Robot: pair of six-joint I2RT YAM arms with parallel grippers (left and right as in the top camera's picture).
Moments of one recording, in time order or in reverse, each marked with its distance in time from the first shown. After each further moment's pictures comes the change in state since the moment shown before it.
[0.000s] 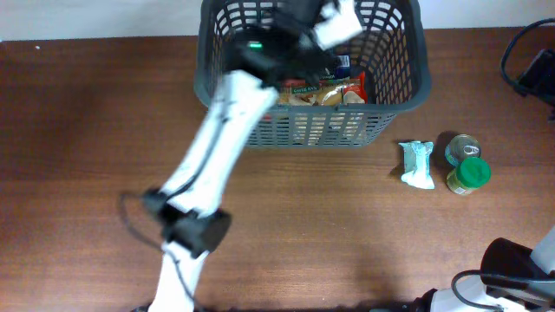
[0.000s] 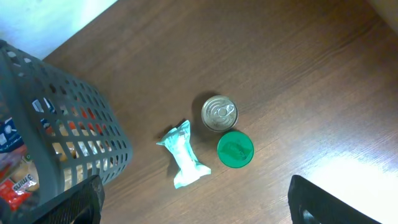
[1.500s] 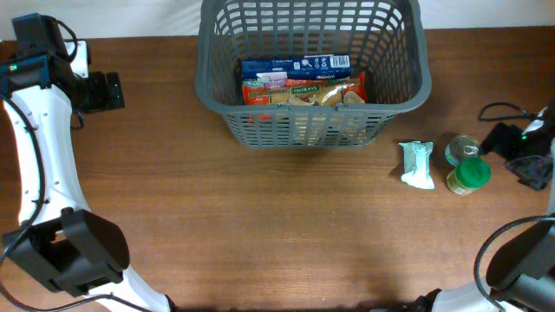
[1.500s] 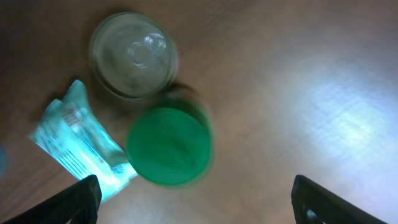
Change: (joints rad) left arm 0.845 -0.317 -0.699 -0.075 0.043 -0.507; right arm -0.126 -0.023 -0.890 0.499 0.003 -0.040
